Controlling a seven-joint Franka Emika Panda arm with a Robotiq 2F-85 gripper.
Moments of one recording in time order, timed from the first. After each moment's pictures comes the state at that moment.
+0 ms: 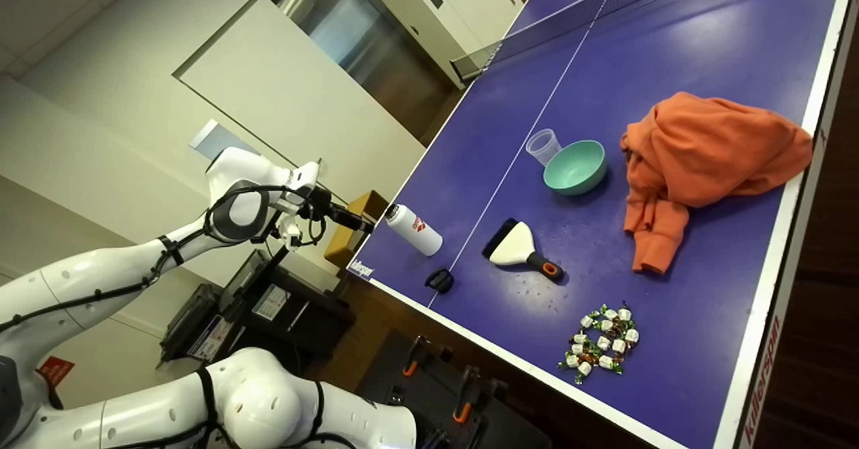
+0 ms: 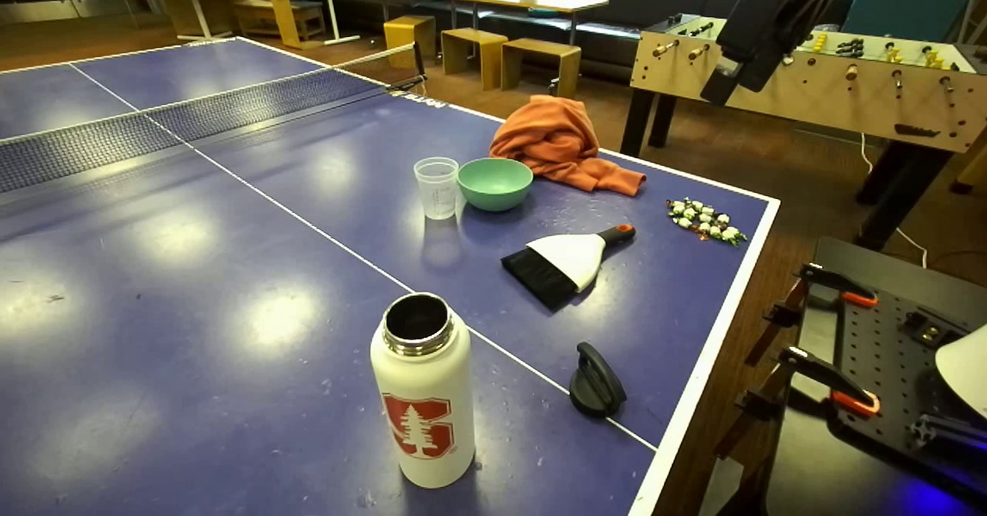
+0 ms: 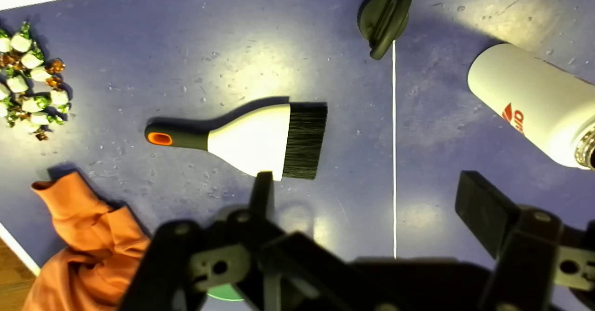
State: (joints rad) arm 0.08 -0.67 0.25 -2.70 0.14 2.27 0.38
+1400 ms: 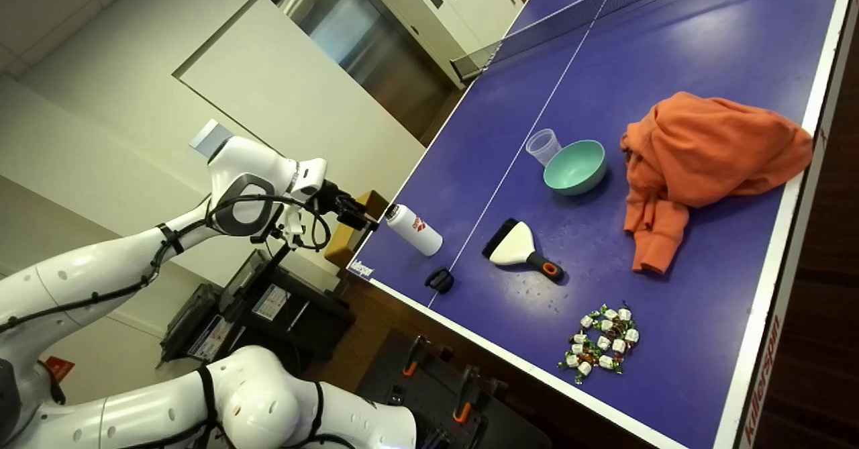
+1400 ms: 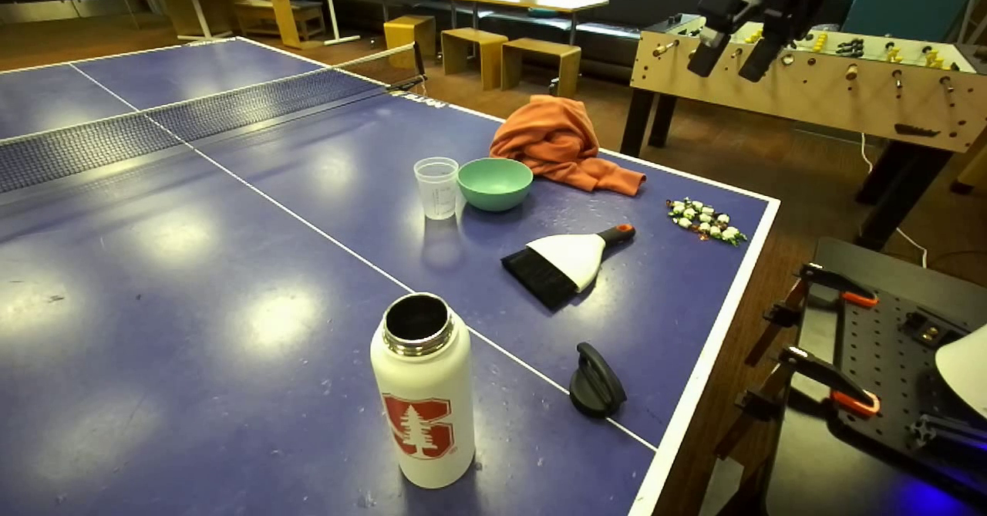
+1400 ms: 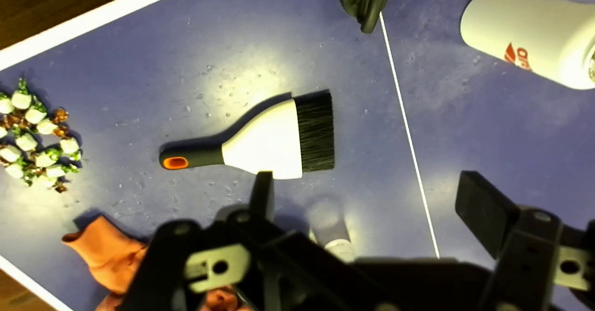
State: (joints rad) arm 0.03 -0.65 0.17 -2.69 0.20 2.28 0.46
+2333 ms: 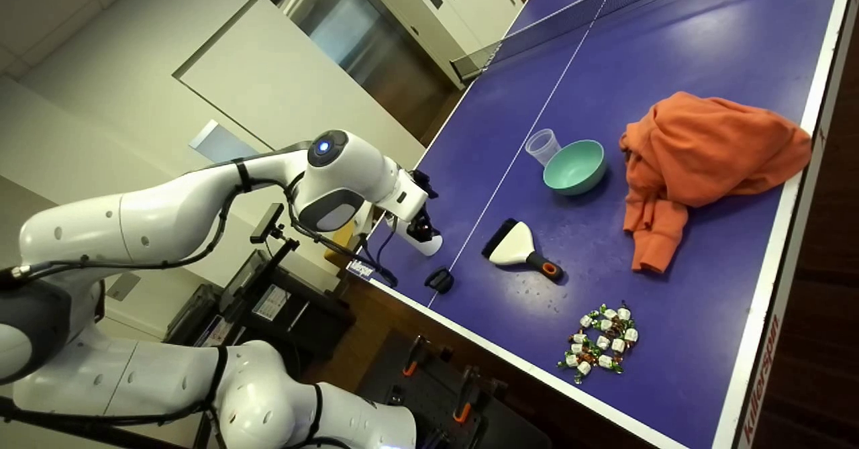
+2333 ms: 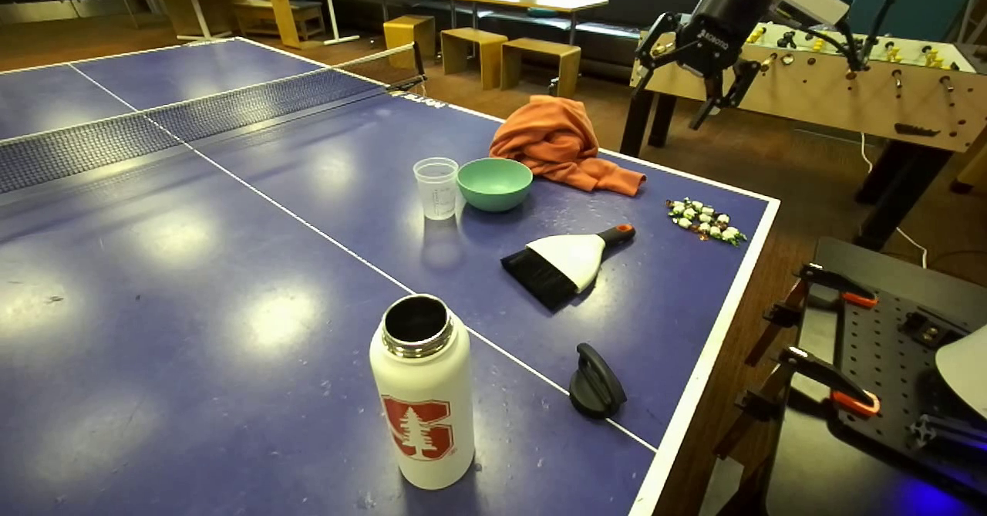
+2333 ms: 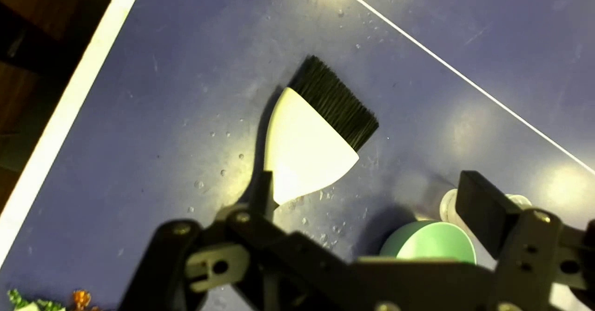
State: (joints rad) arm -0.08 -0.24 -0.11 -2.58 0.63 2.42 0.44
